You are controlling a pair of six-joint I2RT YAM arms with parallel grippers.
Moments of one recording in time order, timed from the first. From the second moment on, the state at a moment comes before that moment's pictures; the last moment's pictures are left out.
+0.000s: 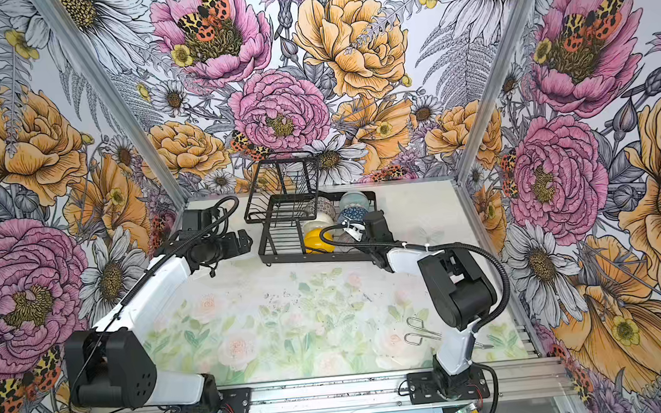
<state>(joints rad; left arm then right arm) -0.10 1.42 1.13 -0.59 0.10 -0.30 0.38 1.79 0.95 0.29 0.02 -0.70</state>
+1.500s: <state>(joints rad) -0.10 1.42 1.12 -0.57 0.12 -0.30 0.39 1.70 0.96 0.22 0.01 -0.69</state>
